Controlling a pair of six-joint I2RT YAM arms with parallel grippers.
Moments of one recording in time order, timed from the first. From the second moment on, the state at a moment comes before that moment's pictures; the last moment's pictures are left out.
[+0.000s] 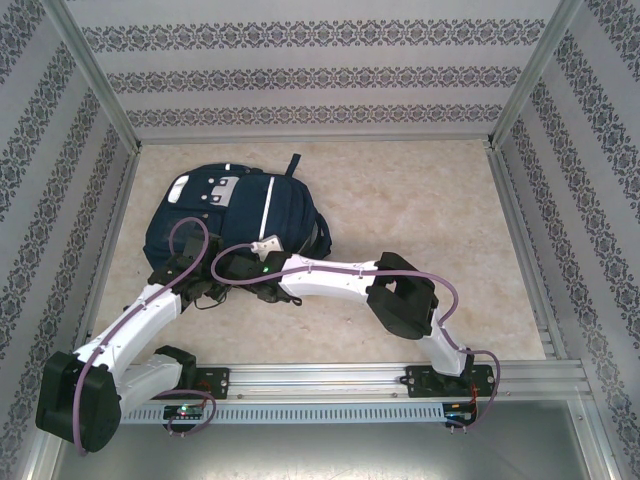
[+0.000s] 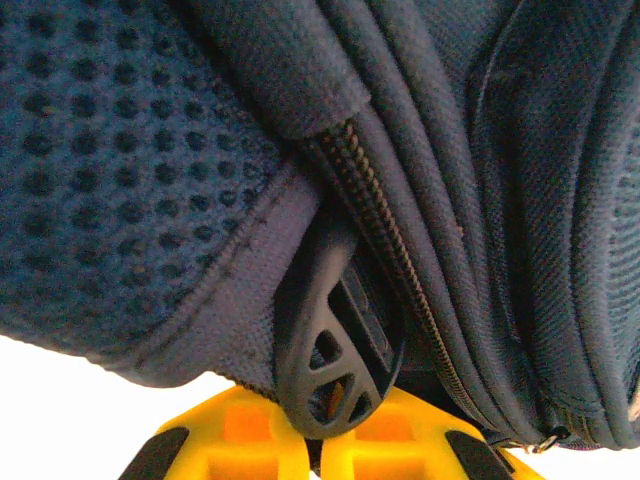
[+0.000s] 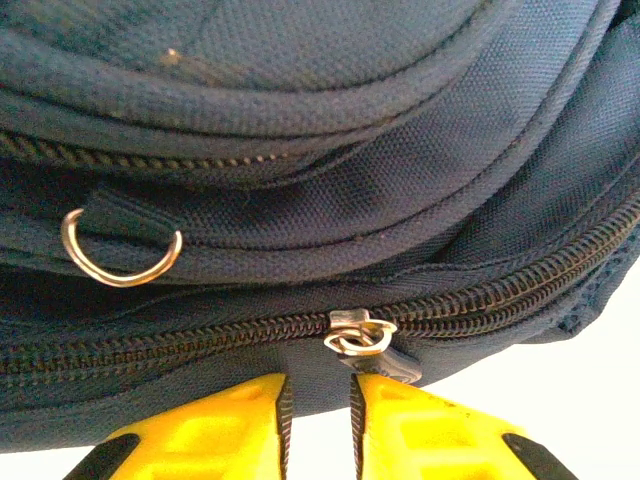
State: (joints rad) left arm -0.28 1.03 0.58 -0.51 0.13 -1.22; right arm 1.17 2.14 1.69 -0.95 0.59 0.75
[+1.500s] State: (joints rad) left arm -0.28 1.07 0.66 -0.56 0.14 -1.22; right arm 1.18 2.18 1.71 -0.97 0.71 0.60
